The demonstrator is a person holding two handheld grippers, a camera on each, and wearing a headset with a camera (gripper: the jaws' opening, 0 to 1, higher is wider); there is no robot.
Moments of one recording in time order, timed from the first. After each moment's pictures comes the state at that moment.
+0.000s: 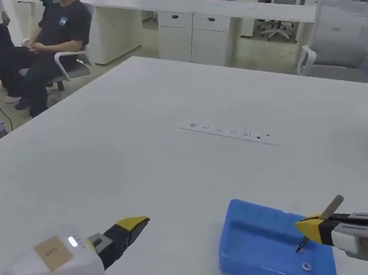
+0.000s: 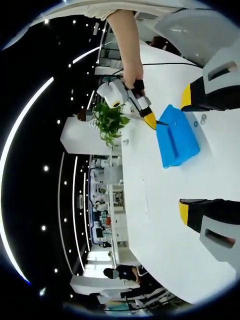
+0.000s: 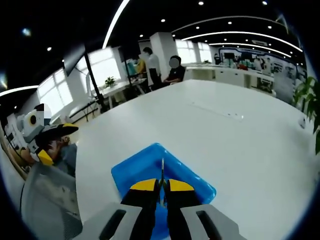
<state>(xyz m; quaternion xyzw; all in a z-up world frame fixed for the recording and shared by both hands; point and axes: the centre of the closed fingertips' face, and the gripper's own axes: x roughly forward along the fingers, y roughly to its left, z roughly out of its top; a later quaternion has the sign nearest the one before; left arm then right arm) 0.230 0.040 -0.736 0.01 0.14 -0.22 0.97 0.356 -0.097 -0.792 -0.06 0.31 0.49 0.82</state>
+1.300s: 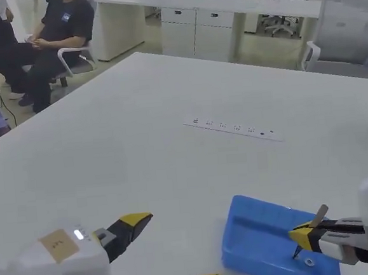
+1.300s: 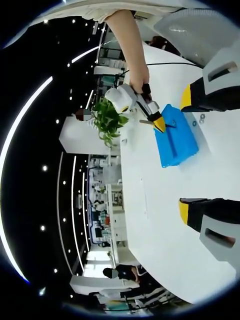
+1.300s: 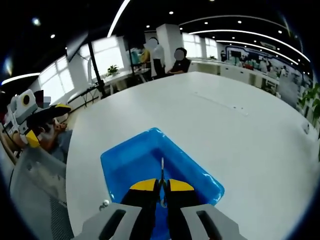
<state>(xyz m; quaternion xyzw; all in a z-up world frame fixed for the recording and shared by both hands) 0.230 0.042 -0.738 0.01 0.14 -0.22 0.96 0.357 -0.090 -0.827 -0.10 0.32 0.49 0.80</state>
